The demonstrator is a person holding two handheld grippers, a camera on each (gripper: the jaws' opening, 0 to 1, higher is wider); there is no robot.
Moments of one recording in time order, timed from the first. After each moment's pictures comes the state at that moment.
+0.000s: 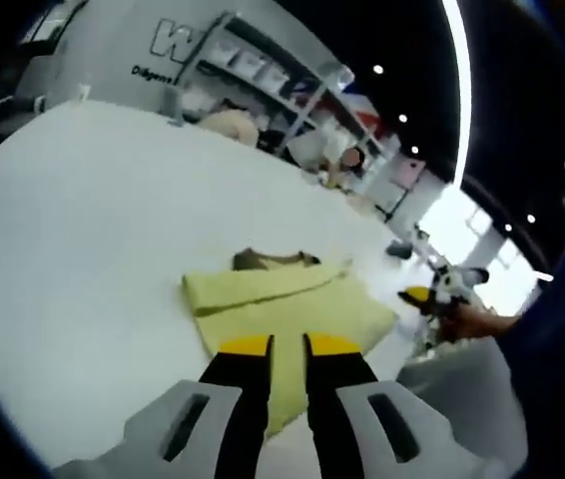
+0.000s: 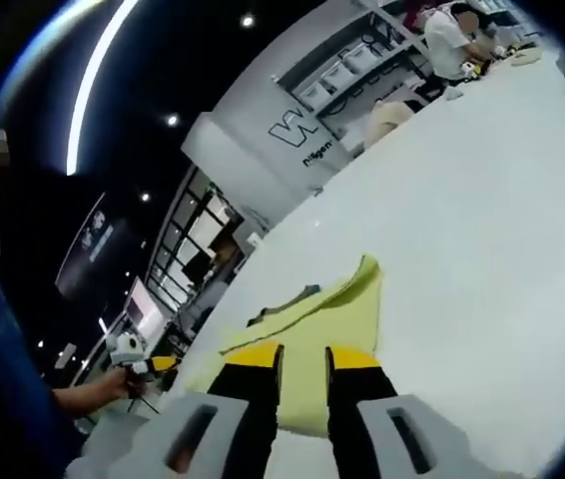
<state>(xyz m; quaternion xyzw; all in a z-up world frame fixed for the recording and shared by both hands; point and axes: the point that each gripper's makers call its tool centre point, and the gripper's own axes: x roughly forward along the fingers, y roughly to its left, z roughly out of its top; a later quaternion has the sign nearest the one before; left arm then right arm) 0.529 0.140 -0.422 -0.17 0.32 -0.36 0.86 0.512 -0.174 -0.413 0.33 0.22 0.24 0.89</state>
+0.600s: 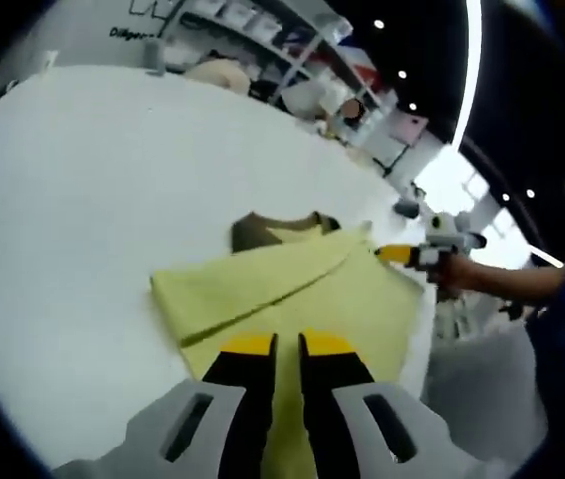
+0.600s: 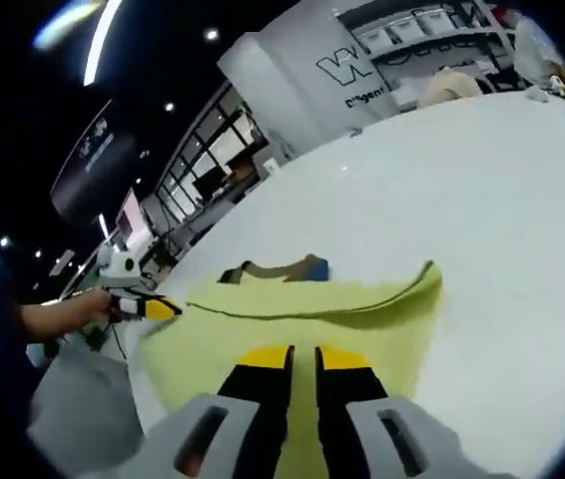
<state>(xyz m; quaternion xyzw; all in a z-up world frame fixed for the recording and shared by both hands) 0.564 0.107 -0.470 -0.13 0.40 -0.39 0.82 0.576 -0.128 -0.474 0.18 0.33 0.33 0.87</state>
